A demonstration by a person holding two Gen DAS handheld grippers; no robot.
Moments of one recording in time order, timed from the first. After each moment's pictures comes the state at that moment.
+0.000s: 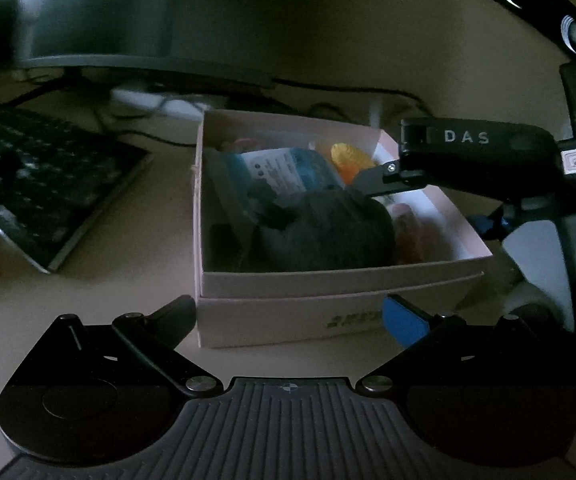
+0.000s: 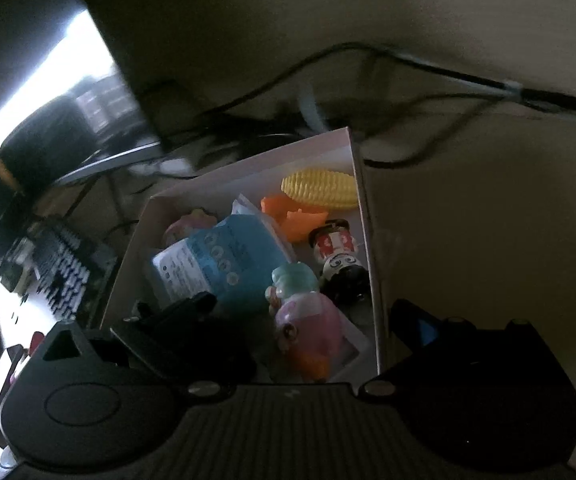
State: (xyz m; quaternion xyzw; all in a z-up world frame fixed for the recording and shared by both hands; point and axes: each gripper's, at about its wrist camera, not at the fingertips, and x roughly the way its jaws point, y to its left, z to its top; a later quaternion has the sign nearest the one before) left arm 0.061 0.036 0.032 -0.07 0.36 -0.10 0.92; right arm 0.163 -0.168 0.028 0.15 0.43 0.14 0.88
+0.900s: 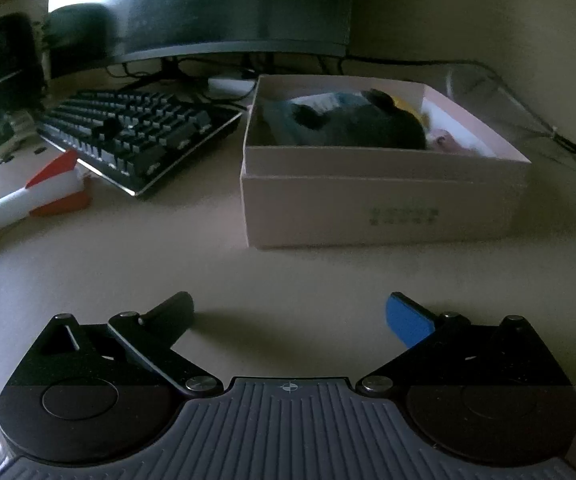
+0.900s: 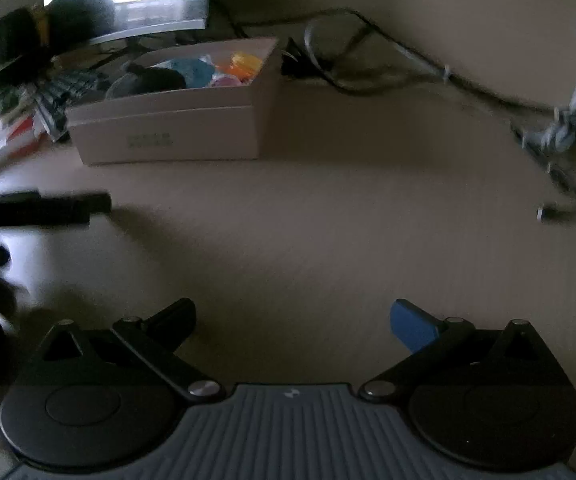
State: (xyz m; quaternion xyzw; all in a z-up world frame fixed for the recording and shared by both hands) left arm 0.009 0.003 0.000 -0.02 0.35 0.07 0.93; right arm -0.016 -0.232 -0.010 -0.08 0.37 0.15 0.91
